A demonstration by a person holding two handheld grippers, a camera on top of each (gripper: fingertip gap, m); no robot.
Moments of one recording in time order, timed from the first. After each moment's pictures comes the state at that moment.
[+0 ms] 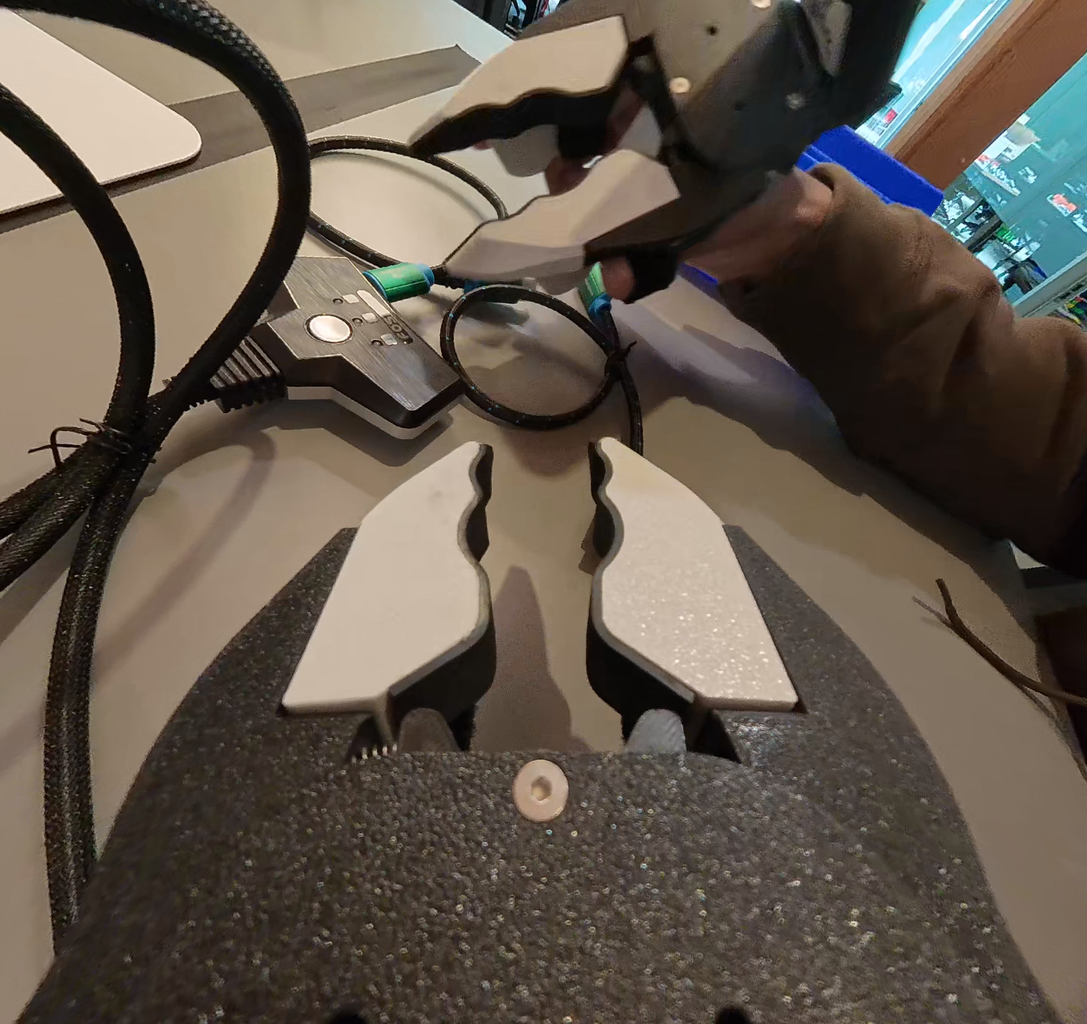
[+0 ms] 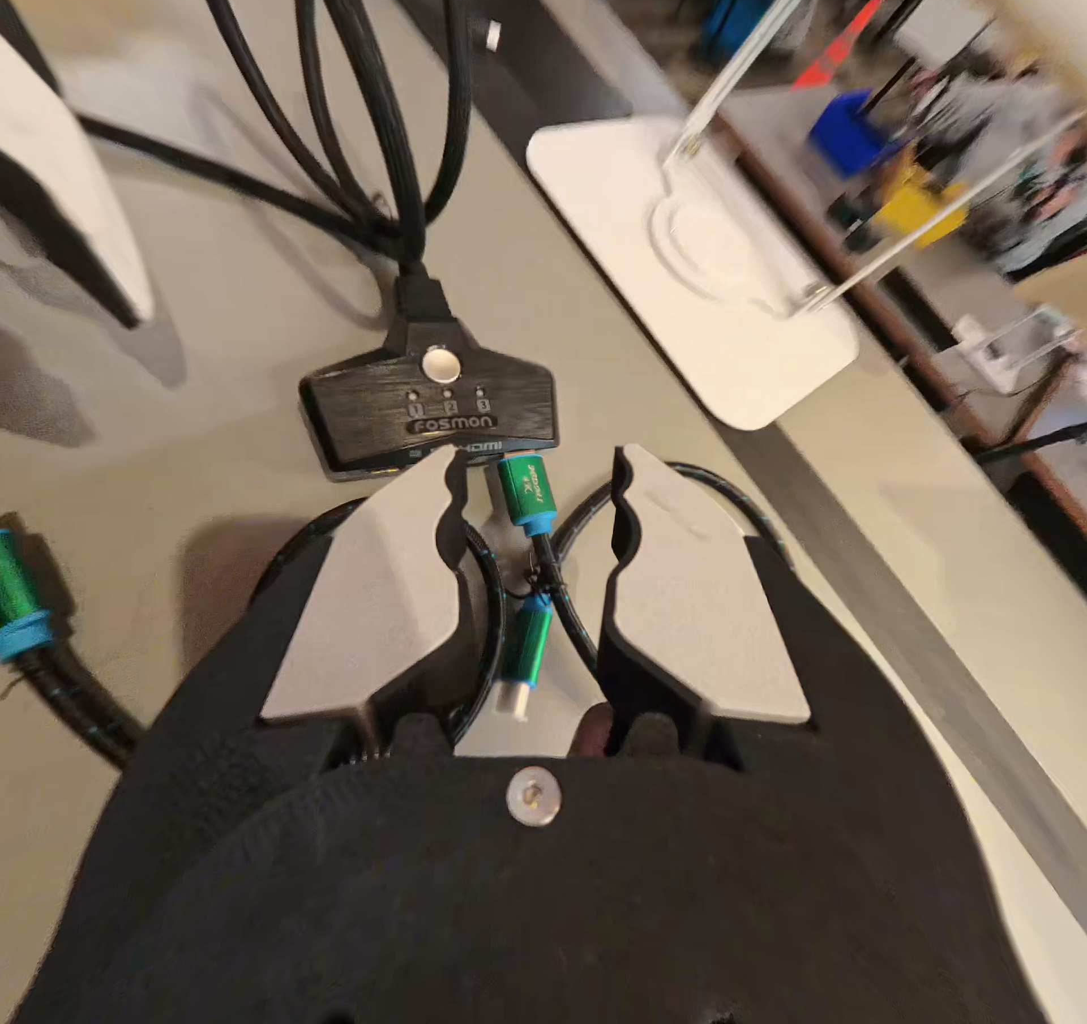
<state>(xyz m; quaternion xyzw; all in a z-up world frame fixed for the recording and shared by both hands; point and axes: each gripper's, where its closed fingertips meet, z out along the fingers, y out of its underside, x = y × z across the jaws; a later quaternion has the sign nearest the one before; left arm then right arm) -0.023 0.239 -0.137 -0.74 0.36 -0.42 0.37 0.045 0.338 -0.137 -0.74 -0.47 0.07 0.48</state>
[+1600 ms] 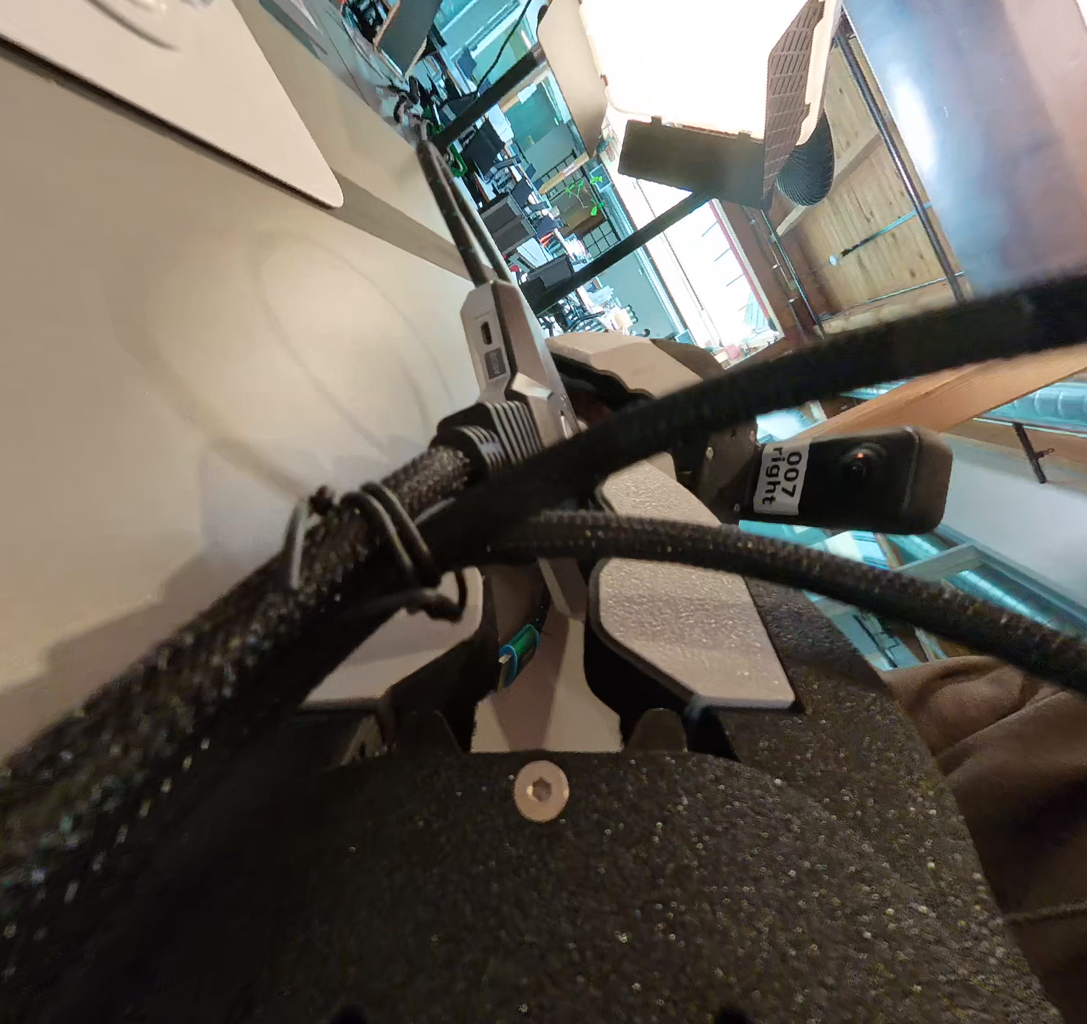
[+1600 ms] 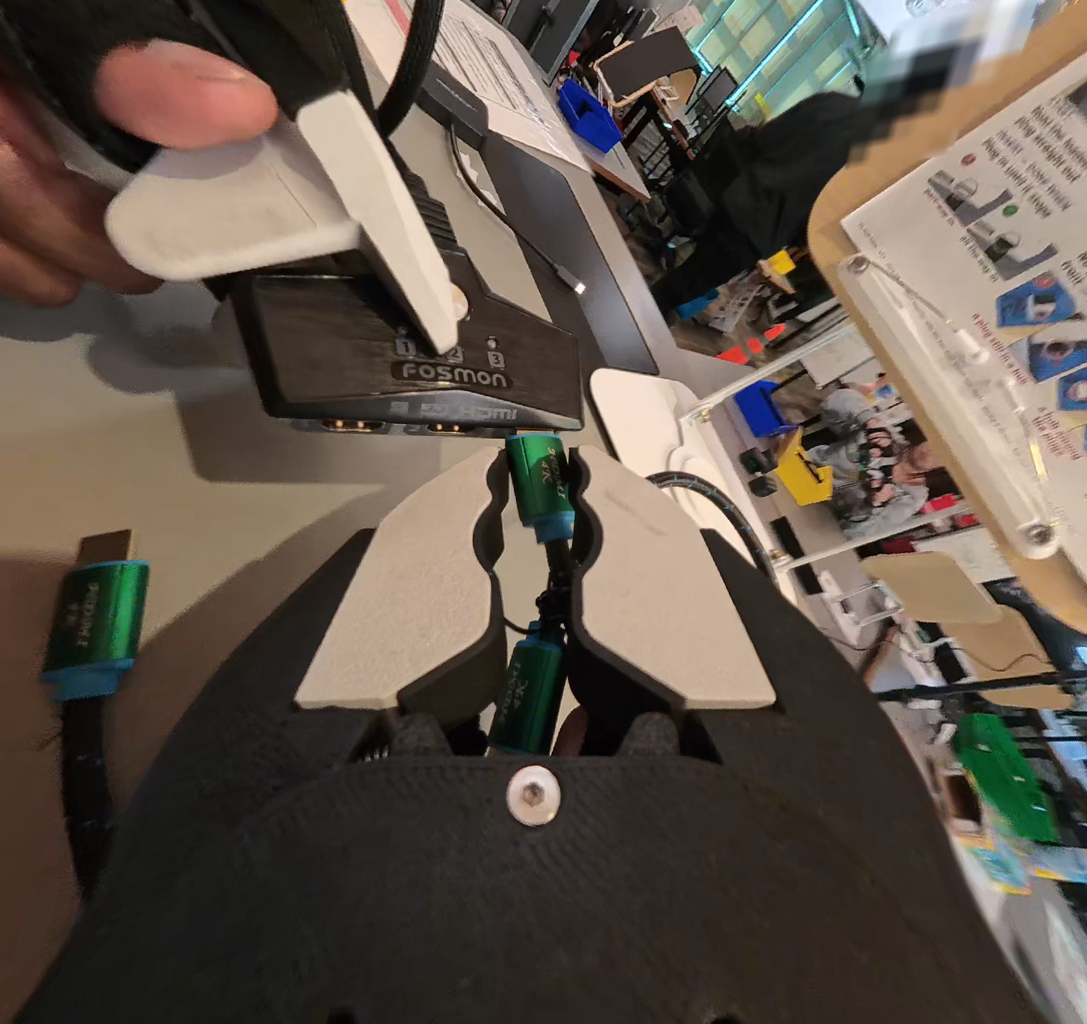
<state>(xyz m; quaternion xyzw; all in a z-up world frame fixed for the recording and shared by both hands) -0.052 0.286 -0.114 -0.71 0.05 -0.62 0.34 -0.033 0.315 -0.113 -0.57 -0.57 0.05 0.58</state>
